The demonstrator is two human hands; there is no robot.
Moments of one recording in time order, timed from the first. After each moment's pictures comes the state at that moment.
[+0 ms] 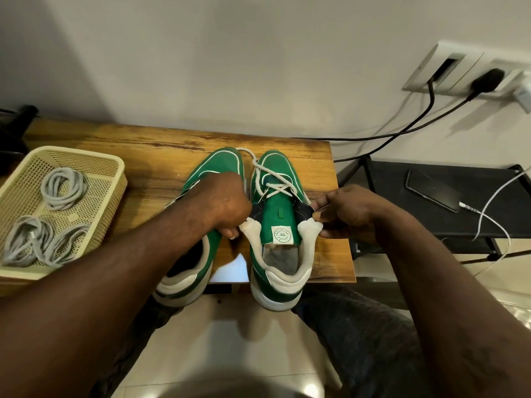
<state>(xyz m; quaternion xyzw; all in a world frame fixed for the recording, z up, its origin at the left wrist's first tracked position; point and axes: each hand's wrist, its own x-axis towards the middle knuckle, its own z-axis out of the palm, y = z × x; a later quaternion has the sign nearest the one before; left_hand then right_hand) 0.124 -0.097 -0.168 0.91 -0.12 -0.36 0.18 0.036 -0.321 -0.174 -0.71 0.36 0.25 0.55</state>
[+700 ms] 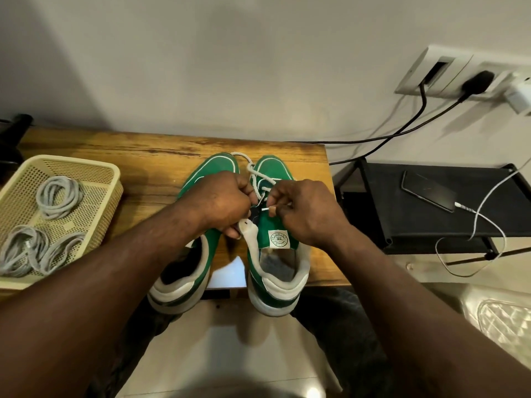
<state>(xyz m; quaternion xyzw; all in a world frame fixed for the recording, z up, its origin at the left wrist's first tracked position) 0.120 -0.096 -0.158 0.86 -0.08 -0.36 0.36 0.046 -0.259 -0.181 -0.95 0.09 0.05 0.30</state>
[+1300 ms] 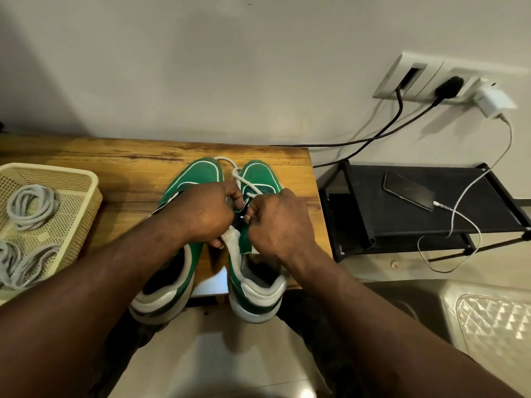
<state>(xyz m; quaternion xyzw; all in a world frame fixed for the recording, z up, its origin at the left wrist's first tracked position) 0.120 -0.095 -0.167 0.88 -0.17 -0.33 0.29 0.037 -0.225 -0.186 -0.97 0.14 0.04 0.18</state>
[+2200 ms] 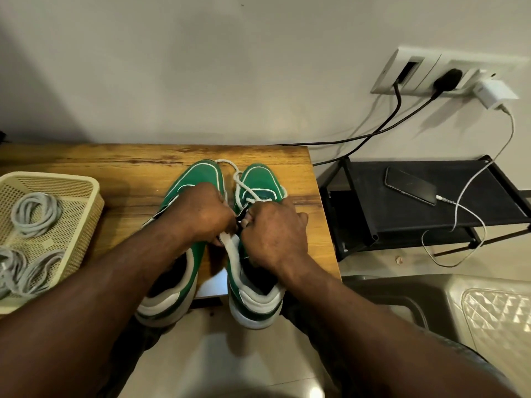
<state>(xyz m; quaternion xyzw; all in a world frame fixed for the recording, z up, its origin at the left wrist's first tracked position) 0.121 -0.093 -0.173 0.88 -0.07 -0.33 0.34 0.033 -0.209 -0.192 -0.95 0.22 0.04 0.22</state>
